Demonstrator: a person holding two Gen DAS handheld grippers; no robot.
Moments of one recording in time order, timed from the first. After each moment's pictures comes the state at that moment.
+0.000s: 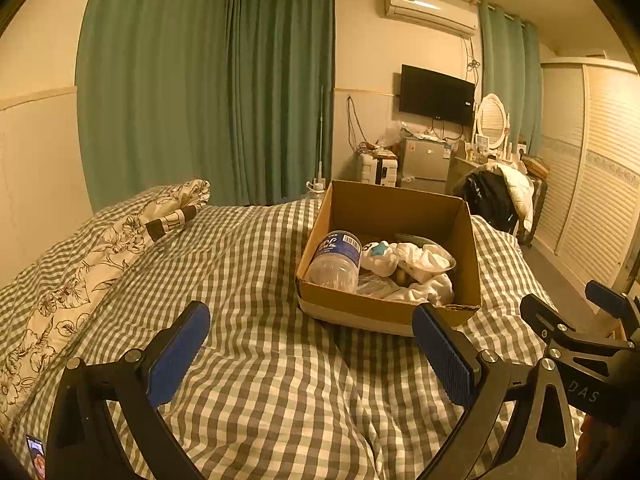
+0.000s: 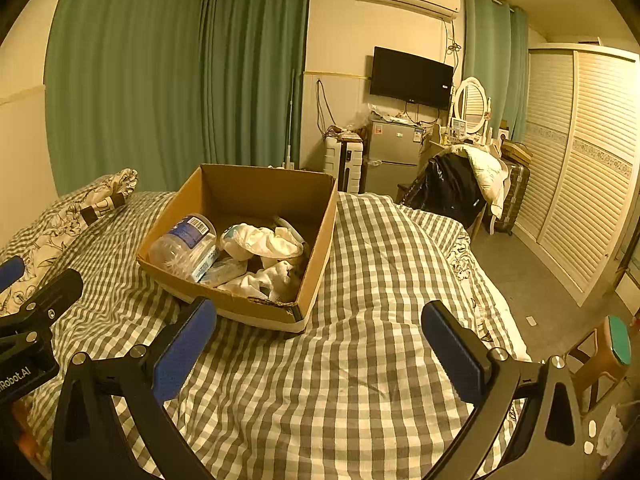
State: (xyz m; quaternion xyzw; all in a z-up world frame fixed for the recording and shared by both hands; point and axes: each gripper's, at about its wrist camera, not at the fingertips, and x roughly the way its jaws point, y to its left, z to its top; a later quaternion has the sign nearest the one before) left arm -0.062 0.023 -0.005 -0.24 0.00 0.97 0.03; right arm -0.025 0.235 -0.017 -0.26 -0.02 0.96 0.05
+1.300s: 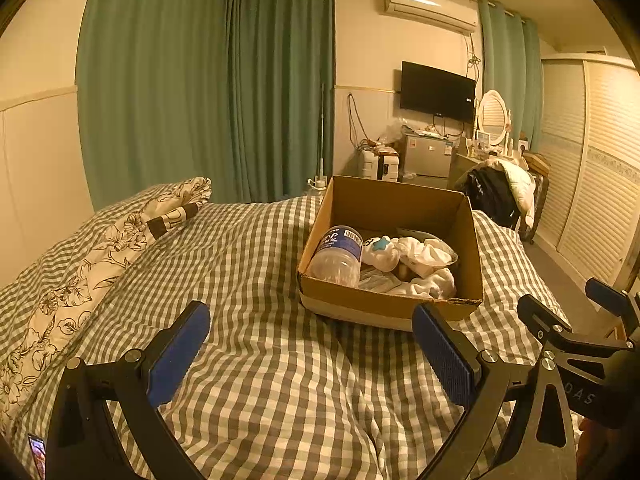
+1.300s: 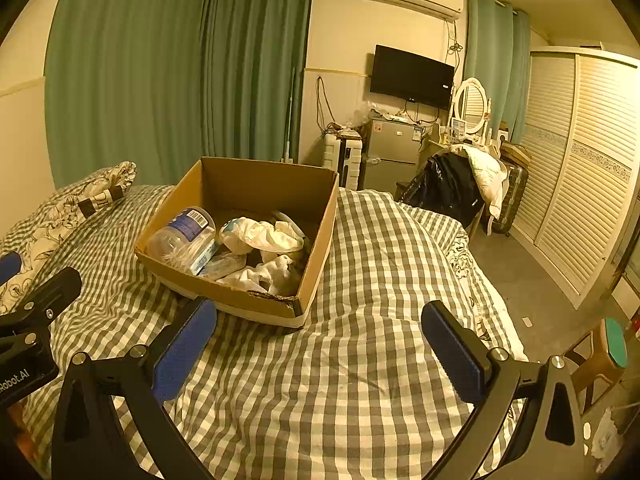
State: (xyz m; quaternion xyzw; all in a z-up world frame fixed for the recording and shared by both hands) left arm -0.062 0.024 -0.008 -0.25 0.00 0.97 0.02; right arm -0.025 0.232 -0.021 -0.27 -0.03 0.96 0.06
